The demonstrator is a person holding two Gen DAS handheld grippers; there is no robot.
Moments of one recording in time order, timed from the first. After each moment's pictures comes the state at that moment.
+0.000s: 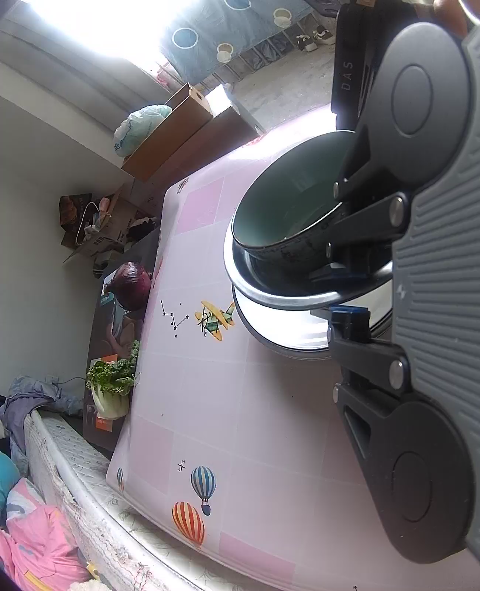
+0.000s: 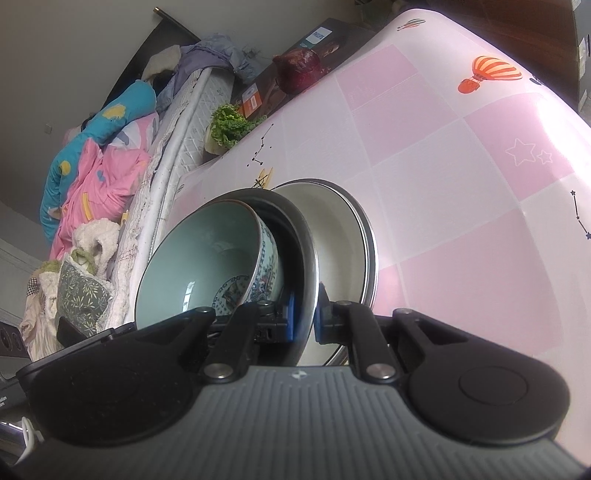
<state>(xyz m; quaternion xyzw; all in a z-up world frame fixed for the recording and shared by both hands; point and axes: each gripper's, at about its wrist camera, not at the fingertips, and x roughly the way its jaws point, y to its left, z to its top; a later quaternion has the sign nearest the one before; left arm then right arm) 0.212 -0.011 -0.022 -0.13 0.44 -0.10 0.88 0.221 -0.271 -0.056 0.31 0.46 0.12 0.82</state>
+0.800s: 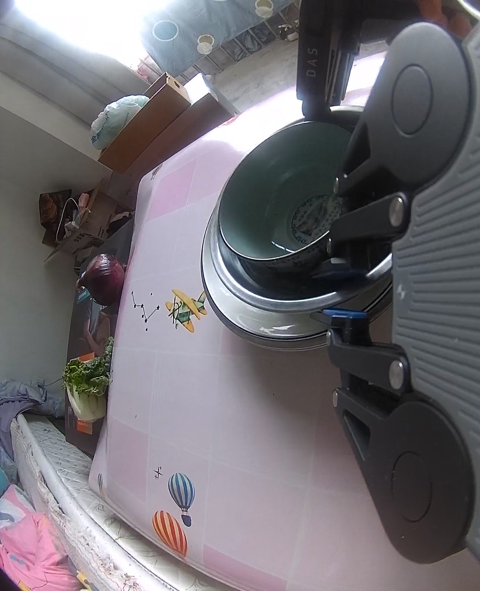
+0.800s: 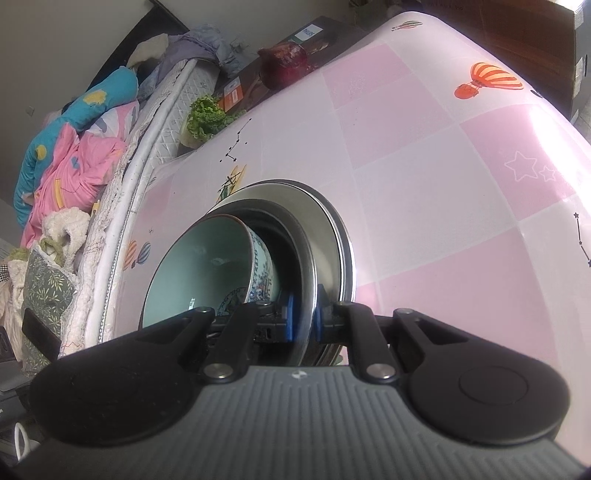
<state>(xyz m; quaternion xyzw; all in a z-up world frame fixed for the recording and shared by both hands) 0.226 -0.012 -0.057 -0.11 0.46 -0.10 0.88 0.244 -0.263 -0.073 0.26 0.46 0.09 0.84</state>
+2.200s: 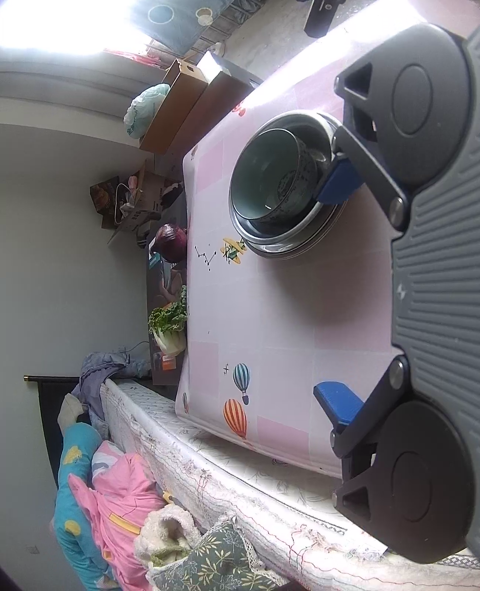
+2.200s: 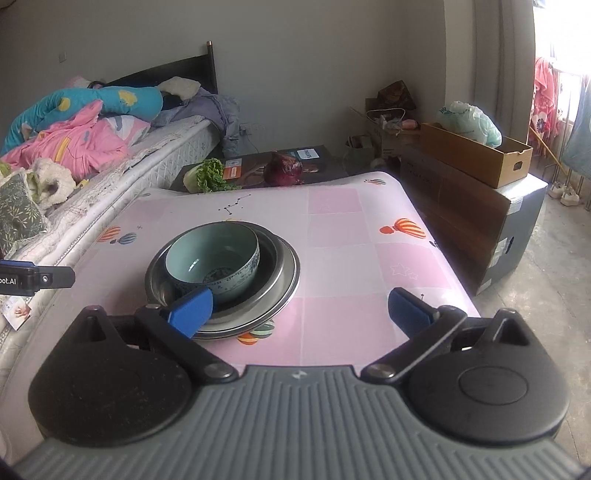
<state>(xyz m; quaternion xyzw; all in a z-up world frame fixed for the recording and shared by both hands) 0.105 0.030 0.010 -0.01 0.35 -0.02 0.93 0.058 -0.241 0.014 0.02 0.29 0.01 0.96</state>
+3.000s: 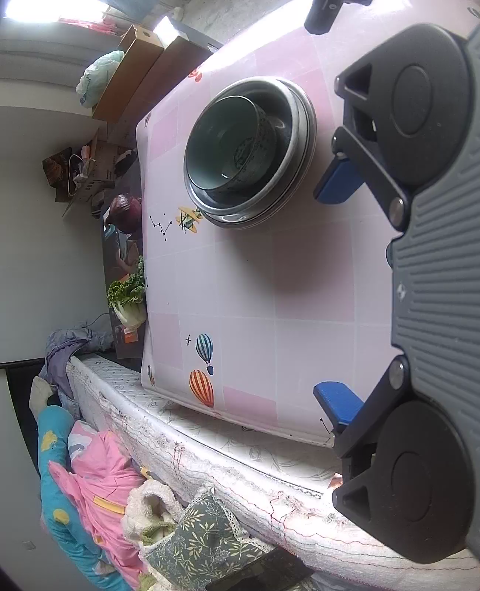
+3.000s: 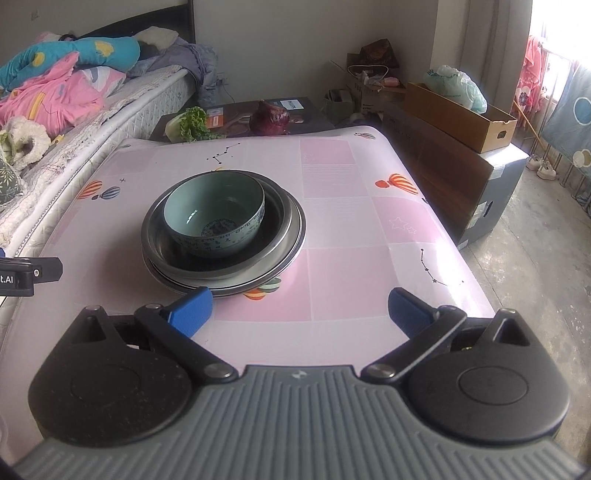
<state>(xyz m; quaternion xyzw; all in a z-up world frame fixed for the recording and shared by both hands) 0.115 0.020 0.005 0.04 0.43 0.03 0.90 0.074 -0.196 0.010 0.01 0.38 -0.01 0.92</state>
